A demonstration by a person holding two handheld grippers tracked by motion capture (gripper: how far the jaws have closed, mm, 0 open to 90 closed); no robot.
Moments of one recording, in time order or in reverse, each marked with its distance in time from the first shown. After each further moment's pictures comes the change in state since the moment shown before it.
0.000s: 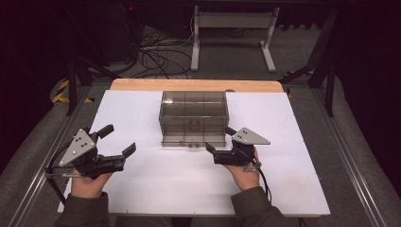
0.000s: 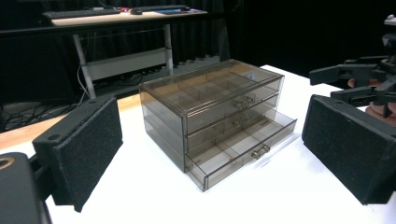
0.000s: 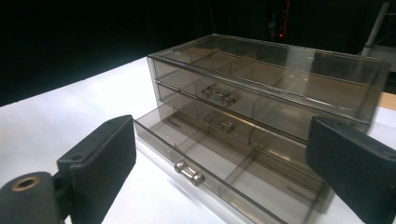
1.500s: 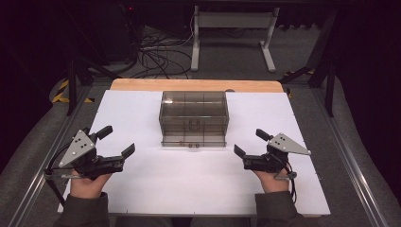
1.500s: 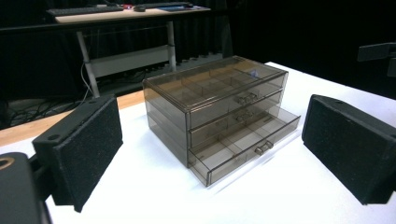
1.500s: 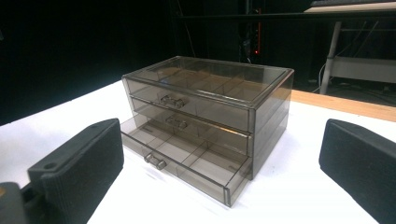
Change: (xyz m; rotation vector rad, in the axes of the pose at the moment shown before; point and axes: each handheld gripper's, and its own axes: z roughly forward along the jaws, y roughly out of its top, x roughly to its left) left arm 0.001 -0.002 -0.002 0.009 0.013 -0.001; right arm -0.035 -0.004 -0.072 -0.084 -0.067 0.060
